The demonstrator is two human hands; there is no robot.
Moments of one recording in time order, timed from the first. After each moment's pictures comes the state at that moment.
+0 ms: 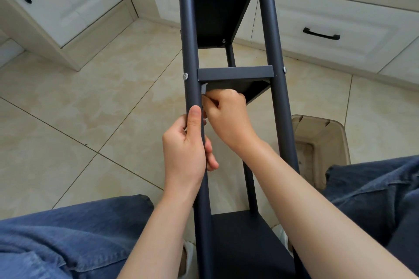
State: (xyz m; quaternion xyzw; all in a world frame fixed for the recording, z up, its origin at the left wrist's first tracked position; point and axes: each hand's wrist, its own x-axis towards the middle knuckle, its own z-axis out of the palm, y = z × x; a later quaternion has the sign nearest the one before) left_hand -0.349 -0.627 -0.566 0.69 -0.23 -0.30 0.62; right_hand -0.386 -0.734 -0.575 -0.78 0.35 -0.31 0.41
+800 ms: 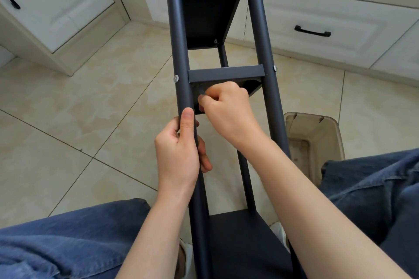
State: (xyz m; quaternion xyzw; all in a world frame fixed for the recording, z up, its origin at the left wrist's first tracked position) left_hand -0.350 -0.628 -0.566 0.70 -0.23 -0.28 0.62; right_hand -0.399 -0.737 -0.555 -0.76 0.42 -0.26 0.42
